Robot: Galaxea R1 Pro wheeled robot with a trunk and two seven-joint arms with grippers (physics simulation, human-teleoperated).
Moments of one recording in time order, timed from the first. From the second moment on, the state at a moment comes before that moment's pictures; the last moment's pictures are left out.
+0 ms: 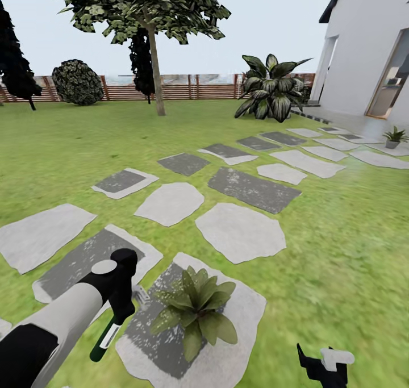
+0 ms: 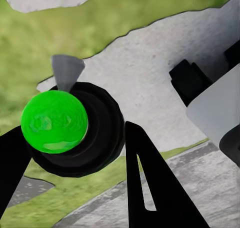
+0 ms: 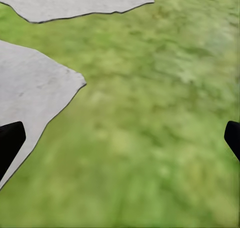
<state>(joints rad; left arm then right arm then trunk) -0.91 0.10 -0.42 -0.50 -1.24 0.88 -1.52 -0.36 -0.12 -0.60 -0.24 0.42 -0.61 0.12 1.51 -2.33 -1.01</state>
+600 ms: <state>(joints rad) -0.91 0.10 -0.42 -0.50 -1.24 0.89 -1.52 -0.36 -0.12 -0.60 -0.23 0.42 -0.61 0.12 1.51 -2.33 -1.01</state>
